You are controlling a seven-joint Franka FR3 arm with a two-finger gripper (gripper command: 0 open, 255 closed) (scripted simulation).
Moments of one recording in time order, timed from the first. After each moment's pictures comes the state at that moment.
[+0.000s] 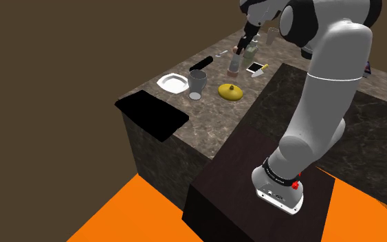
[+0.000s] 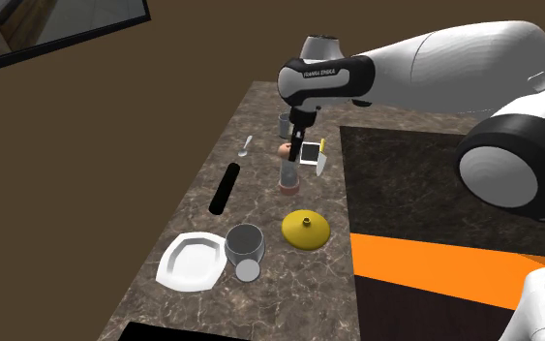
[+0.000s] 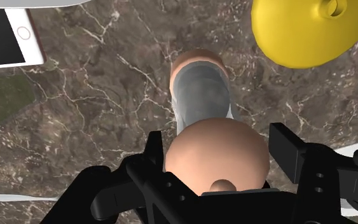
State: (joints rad) arm -0.24 0.35 -0.62 -1.66 0.36 2.03 -1.04
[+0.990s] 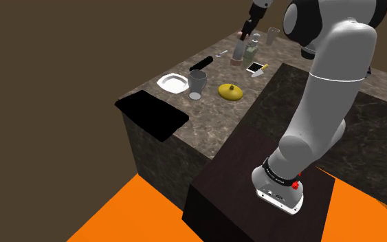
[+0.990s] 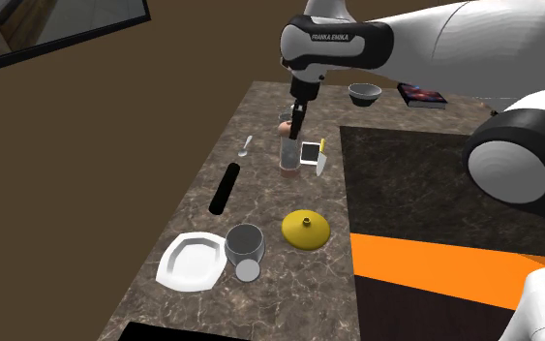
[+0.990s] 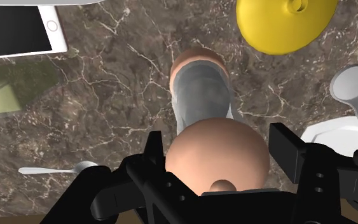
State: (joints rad) arm -0.25 0.32 -0.63 -1.49 0.32 1.84 -1.00
